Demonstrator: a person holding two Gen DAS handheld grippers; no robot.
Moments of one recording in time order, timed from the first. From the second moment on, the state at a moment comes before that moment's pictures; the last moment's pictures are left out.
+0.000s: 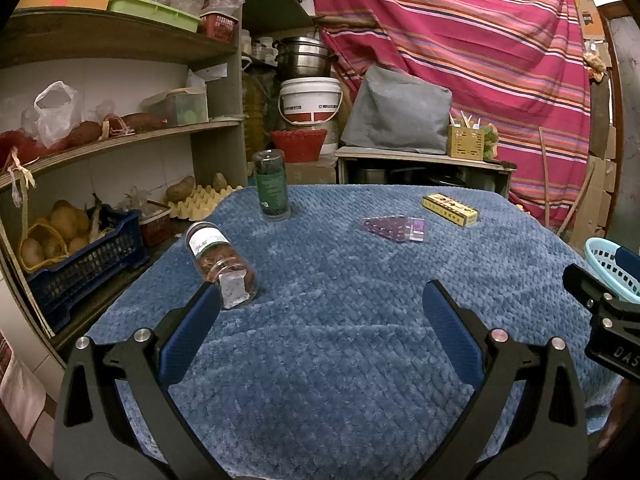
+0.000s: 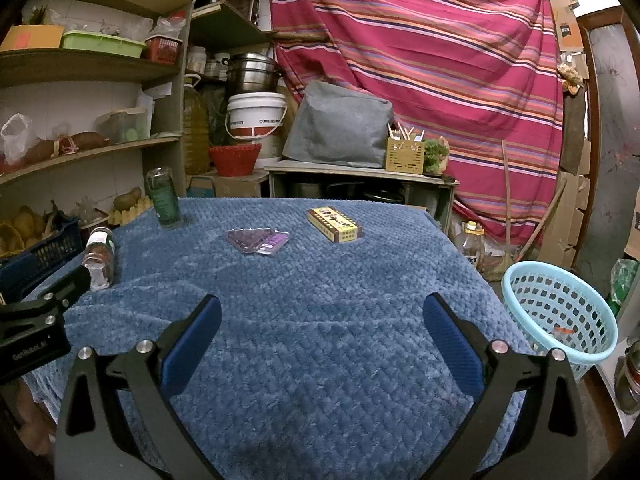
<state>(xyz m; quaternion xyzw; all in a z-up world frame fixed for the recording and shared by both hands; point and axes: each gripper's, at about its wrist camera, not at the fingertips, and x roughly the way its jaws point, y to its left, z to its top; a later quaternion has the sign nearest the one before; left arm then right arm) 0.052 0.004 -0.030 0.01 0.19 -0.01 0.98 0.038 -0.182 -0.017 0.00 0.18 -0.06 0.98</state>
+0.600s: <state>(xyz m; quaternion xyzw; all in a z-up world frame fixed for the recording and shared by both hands) 0.053 0.005 -0.029 0.01 0.19 -0.01 0.98 0.038 -0.189 -0.017 0.01 0.18 -0.06 0.98</state>
